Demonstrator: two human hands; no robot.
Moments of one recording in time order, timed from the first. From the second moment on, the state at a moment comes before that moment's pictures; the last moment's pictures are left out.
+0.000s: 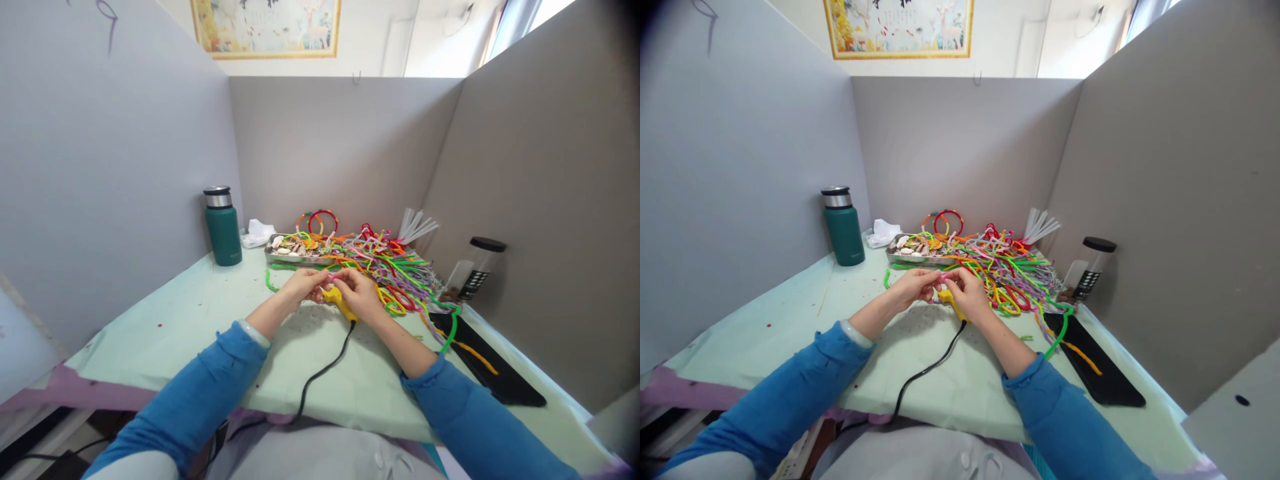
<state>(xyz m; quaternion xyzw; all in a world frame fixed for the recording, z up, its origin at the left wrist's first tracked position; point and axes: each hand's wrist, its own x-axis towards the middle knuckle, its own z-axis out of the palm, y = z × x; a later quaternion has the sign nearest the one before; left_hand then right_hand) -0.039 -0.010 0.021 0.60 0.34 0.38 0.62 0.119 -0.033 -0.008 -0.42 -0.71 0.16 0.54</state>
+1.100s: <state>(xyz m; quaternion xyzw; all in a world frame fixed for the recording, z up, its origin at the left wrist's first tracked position) -0.038 -0.014 0.023 0.65 0.35 0.40 0.54 0.117 -0.036 0.003 -0.43 -0.61 0.37 0.56</state>
